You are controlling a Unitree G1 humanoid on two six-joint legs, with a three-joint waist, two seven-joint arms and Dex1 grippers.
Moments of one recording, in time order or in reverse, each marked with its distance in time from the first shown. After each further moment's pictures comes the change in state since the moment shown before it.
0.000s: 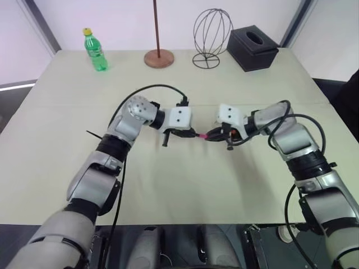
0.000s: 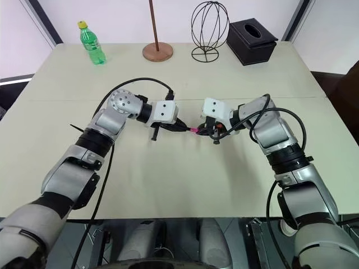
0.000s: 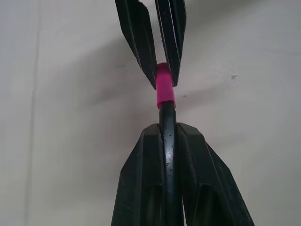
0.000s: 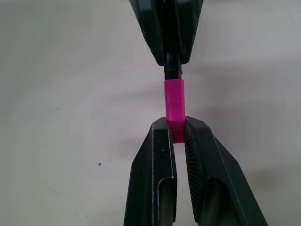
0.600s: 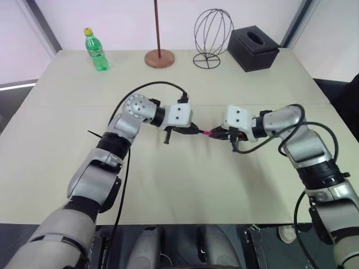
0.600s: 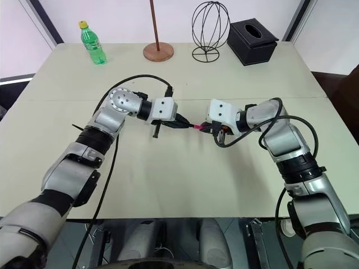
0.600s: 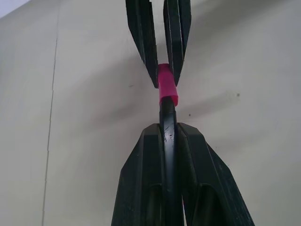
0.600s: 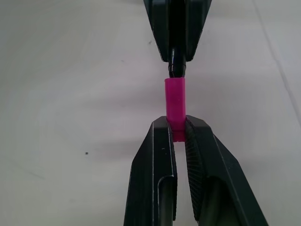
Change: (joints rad) left arm -0.044 0.003 -0.018 0.083 -0.004 -0.196 0.076; right arm 0.076 -0.048 -0.066 -0.085 0.042 -0.001 -0.053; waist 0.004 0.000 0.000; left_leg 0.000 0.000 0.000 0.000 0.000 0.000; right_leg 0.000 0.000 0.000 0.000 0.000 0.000
